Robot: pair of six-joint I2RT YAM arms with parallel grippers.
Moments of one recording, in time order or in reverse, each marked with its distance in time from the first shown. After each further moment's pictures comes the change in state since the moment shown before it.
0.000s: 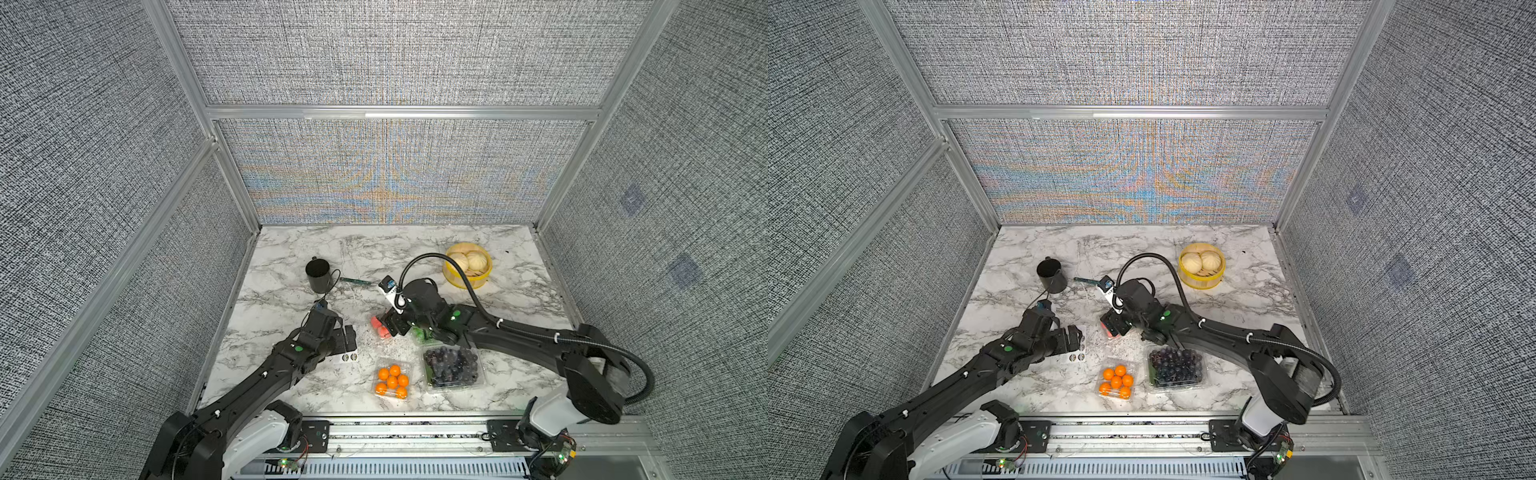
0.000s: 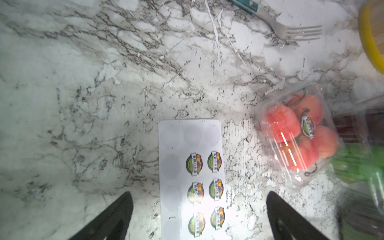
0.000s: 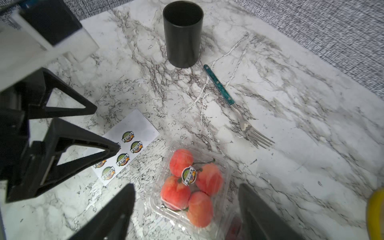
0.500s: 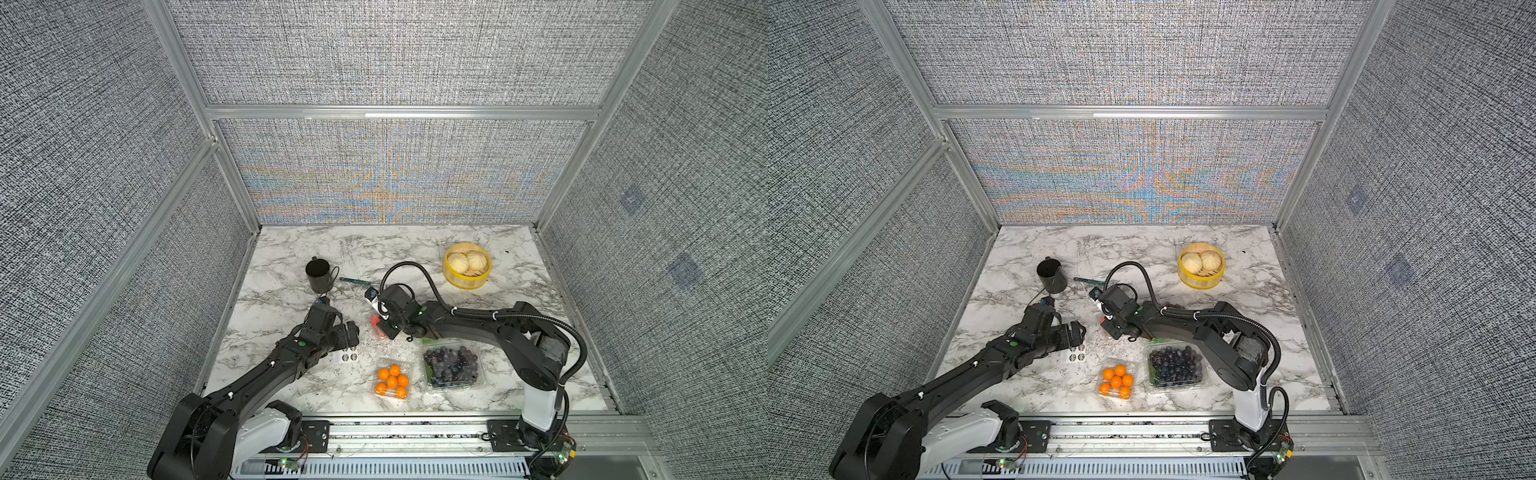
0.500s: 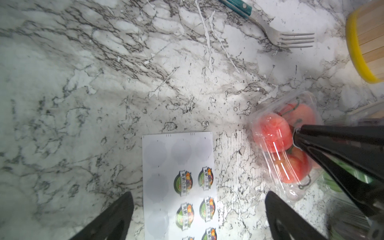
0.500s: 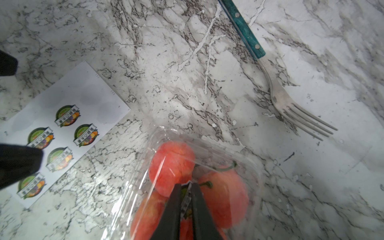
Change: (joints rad) left arm 0.053 0.094 0.000 0.135 0.085 0.008; right arm -0.006 0.385 0.195 -0.112 0.031 -0.015
